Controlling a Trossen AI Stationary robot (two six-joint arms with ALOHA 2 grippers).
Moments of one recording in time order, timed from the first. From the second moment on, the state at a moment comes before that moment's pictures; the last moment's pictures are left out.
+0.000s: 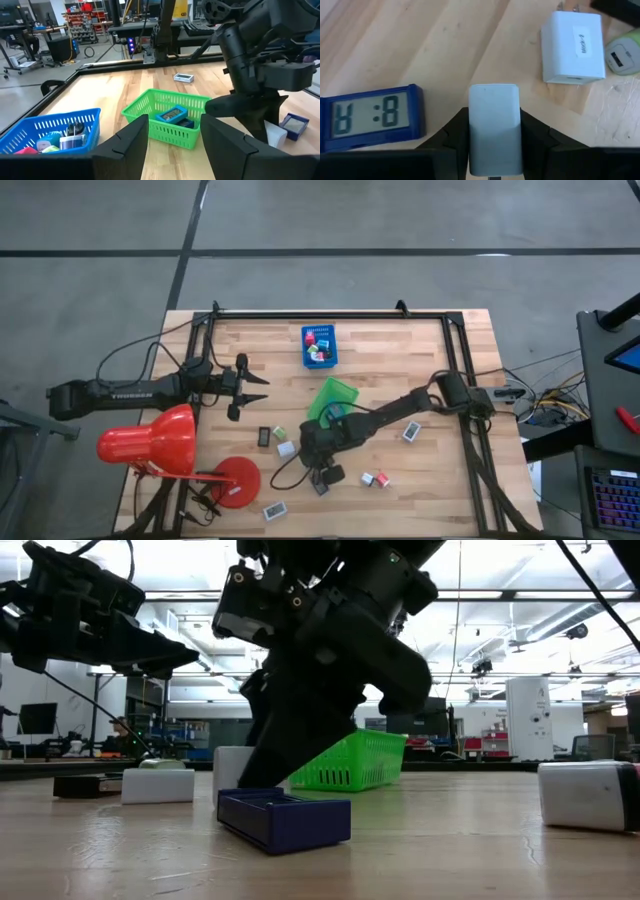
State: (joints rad) left arm 0.30 0.65 0.04 0.47 0.38 0.14; right arm 0.27 2.21 1.55 -0.31 -0.07 -0.14
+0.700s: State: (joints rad) left arm 0.30 0.65 0.04 0.47 0.38 0.14; right arm 0.29 2.19 1.55 0.03 -0.09 -0.25
